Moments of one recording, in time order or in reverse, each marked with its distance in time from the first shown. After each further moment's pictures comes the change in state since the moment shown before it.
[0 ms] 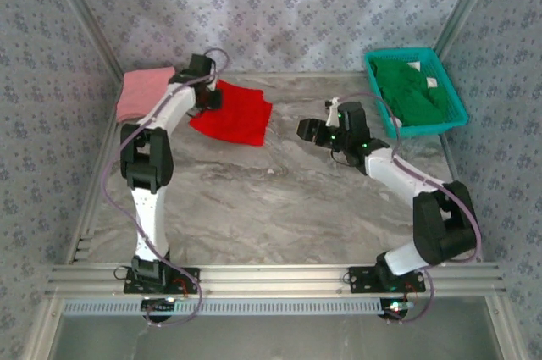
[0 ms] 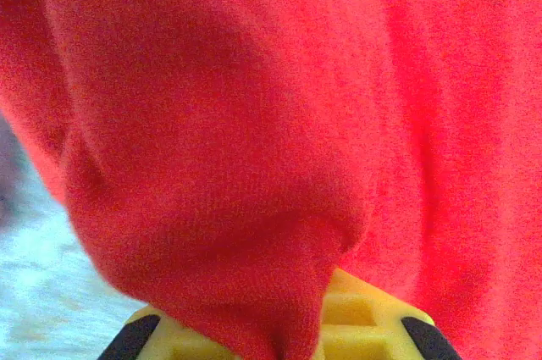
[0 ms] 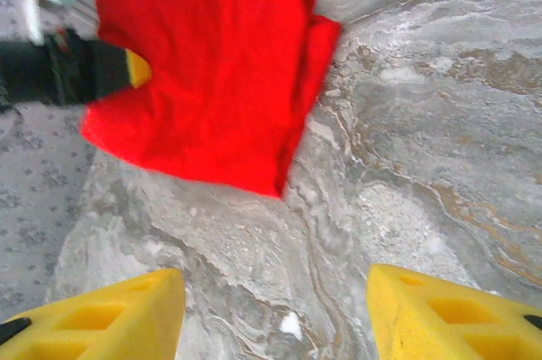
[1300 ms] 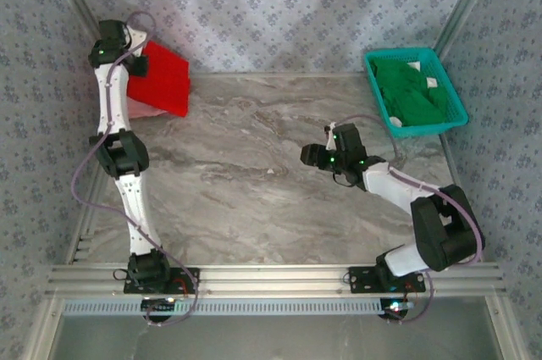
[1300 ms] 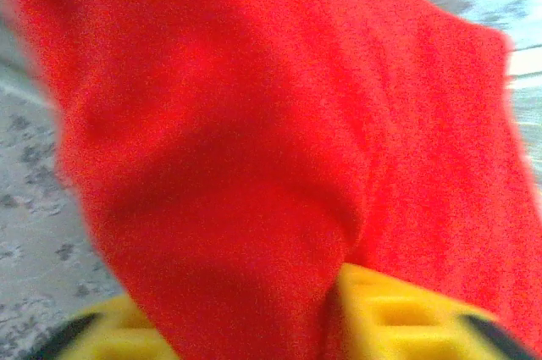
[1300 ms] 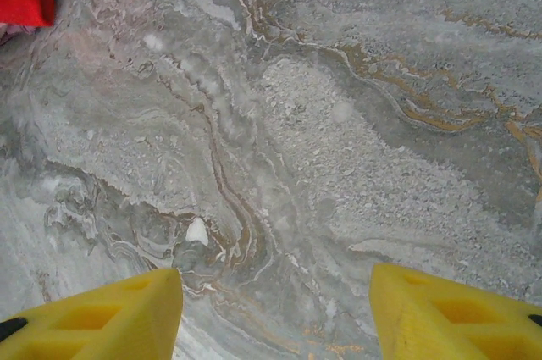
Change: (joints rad) left arm 0.418 0.362 0.791 -0.217 0.042 0.428; right arm 0.052 -0.036 -0.146 -0.080 0.100 -0.016
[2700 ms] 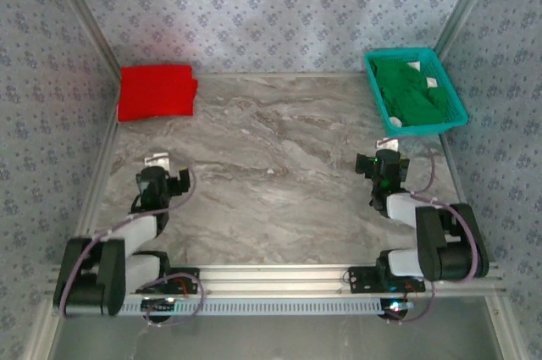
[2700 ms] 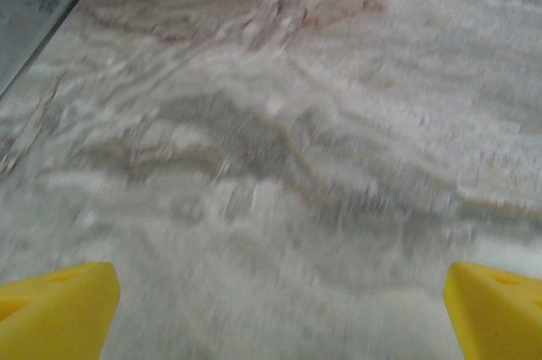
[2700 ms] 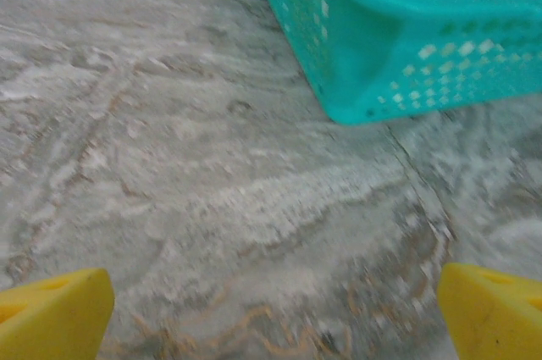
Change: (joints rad) left arm -0.269 -1.297 -2.530 1.487 -0.192 -0.388; right arm -0.350 -0.013 -0.403 0.627 0.510 -0.546
